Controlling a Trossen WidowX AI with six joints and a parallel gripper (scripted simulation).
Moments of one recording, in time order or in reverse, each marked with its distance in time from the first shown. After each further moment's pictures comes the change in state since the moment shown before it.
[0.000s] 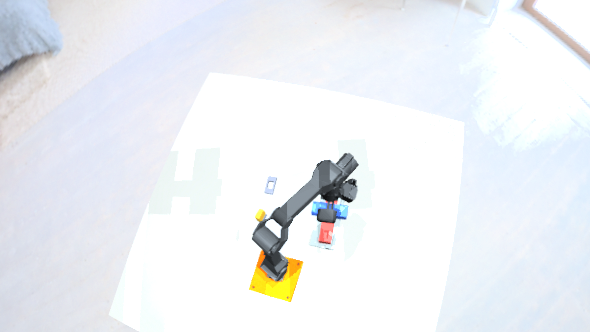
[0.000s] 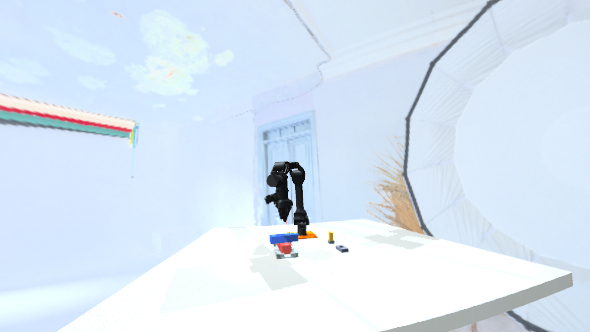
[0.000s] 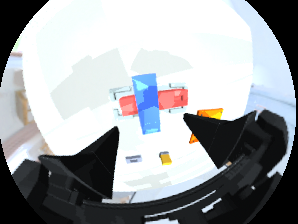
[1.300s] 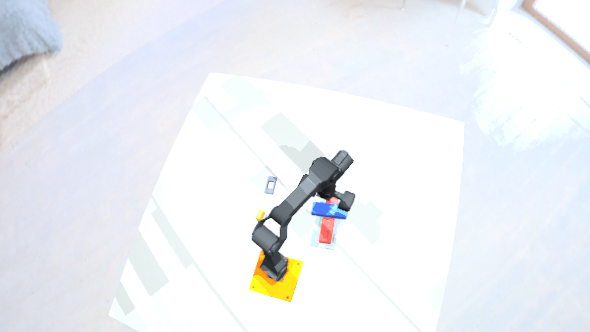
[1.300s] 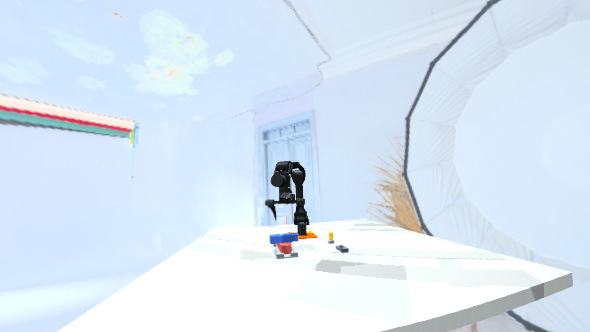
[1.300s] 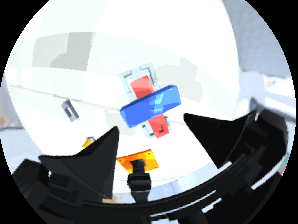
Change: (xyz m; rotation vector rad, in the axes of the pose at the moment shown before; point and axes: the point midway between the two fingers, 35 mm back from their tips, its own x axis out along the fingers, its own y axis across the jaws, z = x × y) arm -0.003 0.004 -0.013 -1.295 0.010 -0.009
